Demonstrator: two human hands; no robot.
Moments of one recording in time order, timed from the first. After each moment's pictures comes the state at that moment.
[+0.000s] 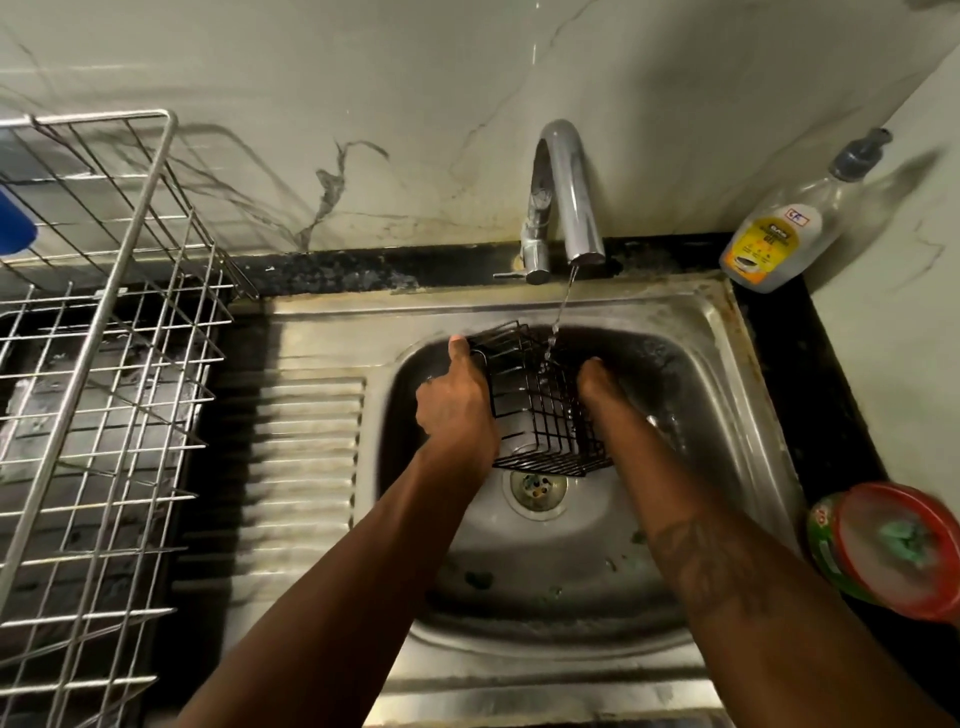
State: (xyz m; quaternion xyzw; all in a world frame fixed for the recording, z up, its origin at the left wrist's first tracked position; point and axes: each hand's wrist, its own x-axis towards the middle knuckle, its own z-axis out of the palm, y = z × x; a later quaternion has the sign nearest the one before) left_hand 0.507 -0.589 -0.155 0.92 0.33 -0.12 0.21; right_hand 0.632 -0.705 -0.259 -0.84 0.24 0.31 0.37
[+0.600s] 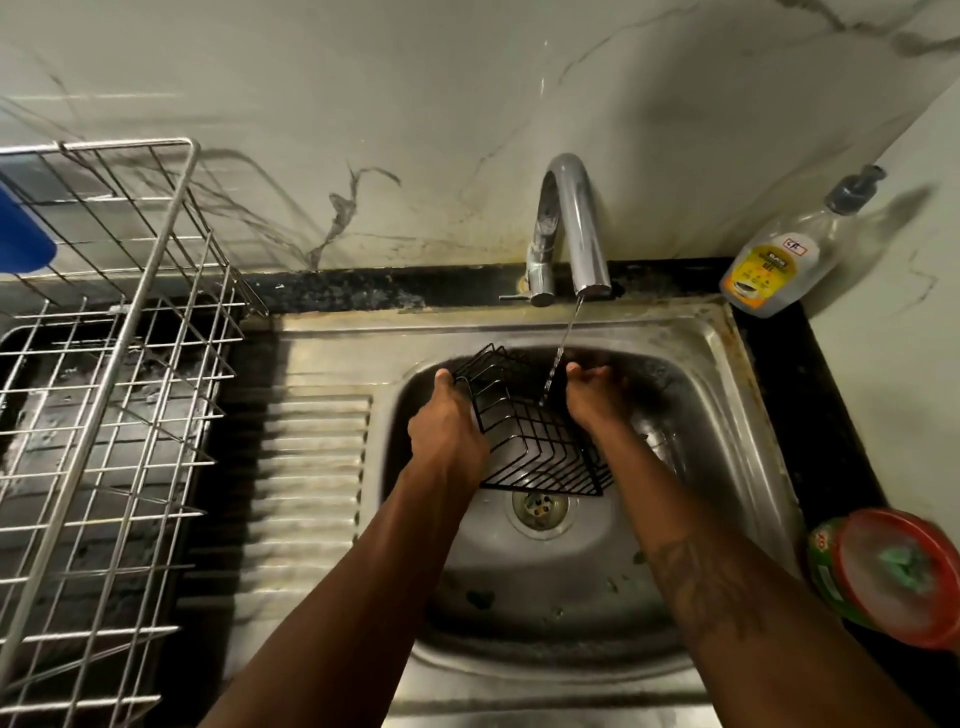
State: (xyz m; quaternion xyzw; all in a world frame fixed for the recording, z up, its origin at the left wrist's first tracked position) left_hand 0.506 -0.569 -0.154 0.79 0.46 -0.15 0.38; right_hand 0.628 -0.702 -0.236 -0.92 0.13 0.24 0.29
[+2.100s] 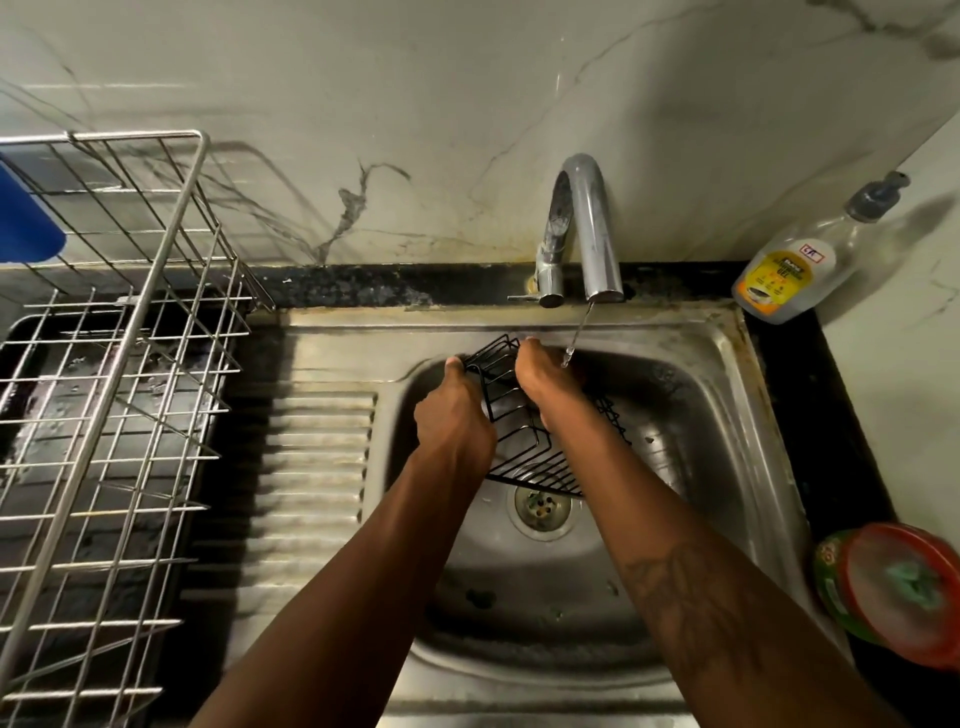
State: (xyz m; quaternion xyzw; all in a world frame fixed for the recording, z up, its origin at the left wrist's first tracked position) left_hand 0.526 -0.566 -0.155 0.51 0.59 0.05 0.63; right_hand 0.627 -0.621 -0.229 -0.86 0.17 0.33 0.35
